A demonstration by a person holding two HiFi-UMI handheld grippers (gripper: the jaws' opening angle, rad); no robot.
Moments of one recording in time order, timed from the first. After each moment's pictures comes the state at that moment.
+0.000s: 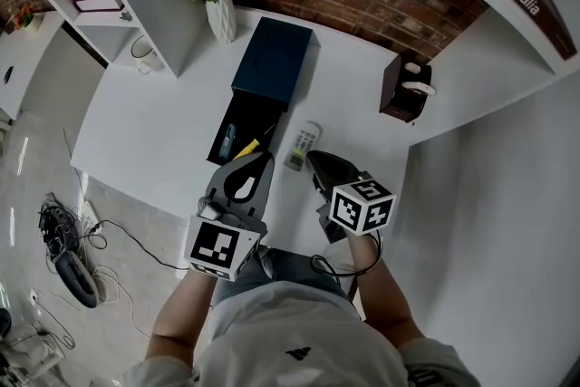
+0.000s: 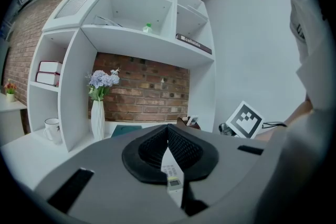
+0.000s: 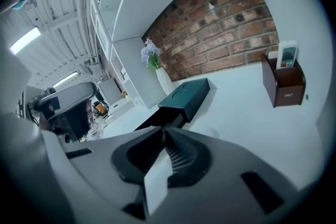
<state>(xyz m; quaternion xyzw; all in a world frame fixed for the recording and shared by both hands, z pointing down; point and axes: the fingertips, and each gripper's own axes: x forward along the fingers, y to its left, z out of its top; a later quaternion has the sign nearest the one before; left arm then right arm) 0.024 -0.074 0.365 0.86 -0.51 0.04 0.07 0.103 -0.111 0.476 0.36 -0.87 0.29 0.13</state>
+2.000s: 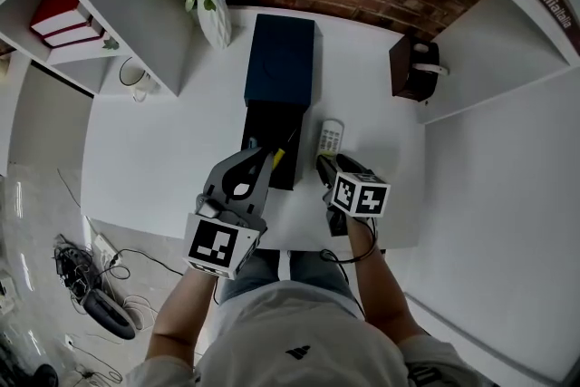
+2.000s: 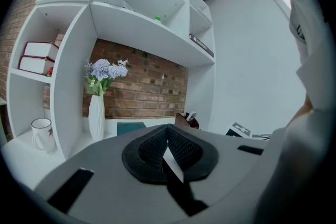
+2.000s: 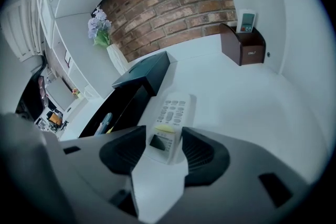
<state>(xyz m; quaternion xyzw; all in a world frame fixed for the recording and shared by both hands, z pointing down) -0.052 -0.120 0.379 0.90 -0.43 0.05 0.09 0.098 -0.124 0.576 0.55 -0.71 0.39 0.21</state>
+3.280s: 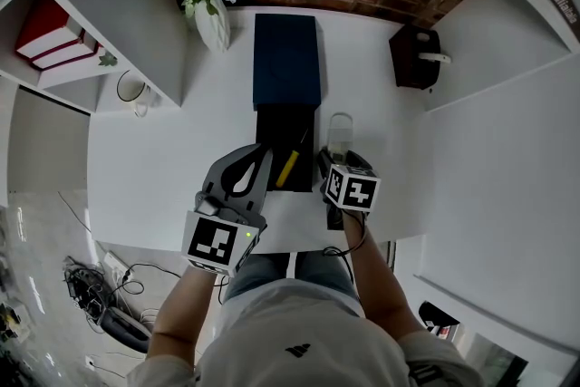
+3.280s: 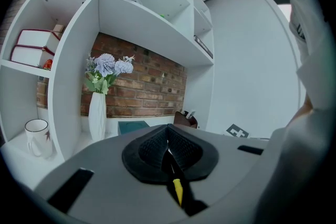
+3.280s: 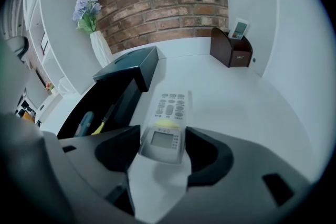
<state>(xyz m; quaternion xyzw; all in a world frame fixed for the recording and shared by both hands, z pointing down) -0.086 -0.141 0.392 0.92 -0.38 0.06 0.10 0.086 -0.131 0.593 0.63 -0.63 0.37 0.26</state>
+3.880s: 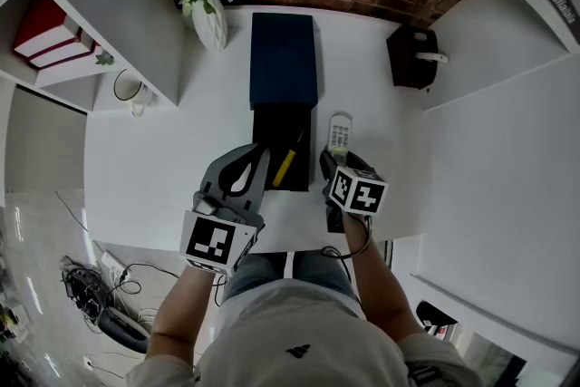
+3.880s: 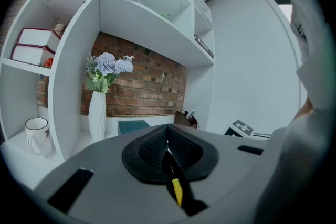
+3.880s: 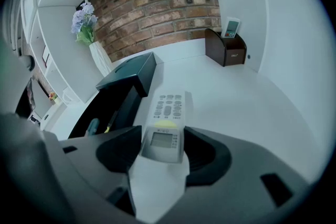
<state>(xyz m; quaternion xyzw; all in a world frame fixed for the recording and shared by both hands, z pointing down) -0.085 -0.142 0.394 0.92 -0.39 0.05 0.10 0.093 -0.124 0.581 0.64 -0.63 0.39 0.22</state>
